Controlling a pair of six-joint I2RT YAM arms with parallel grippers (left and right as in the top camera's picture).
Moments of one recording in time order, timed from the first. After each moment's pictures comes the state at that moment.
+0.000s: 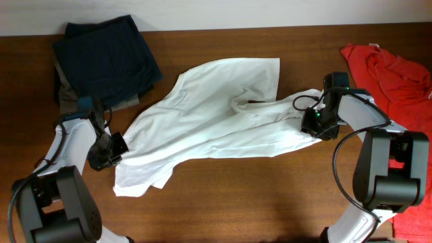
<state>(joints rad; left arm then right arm) 0.21 1.74 1.10 -0.97 -0.02 -0.29 -0.12 1.93 1.23 -0.79 -0.14 0.25</state>
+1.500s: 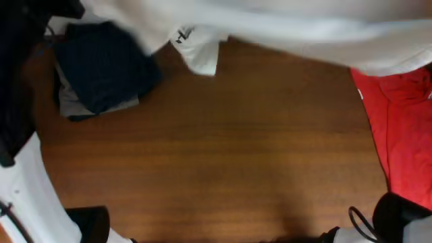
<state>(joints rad) 0.01 1.75 2.73 -0.98 0.30 -0.12 -0.51 1.73 2.95 -1.57 -0.33 0.21</state>
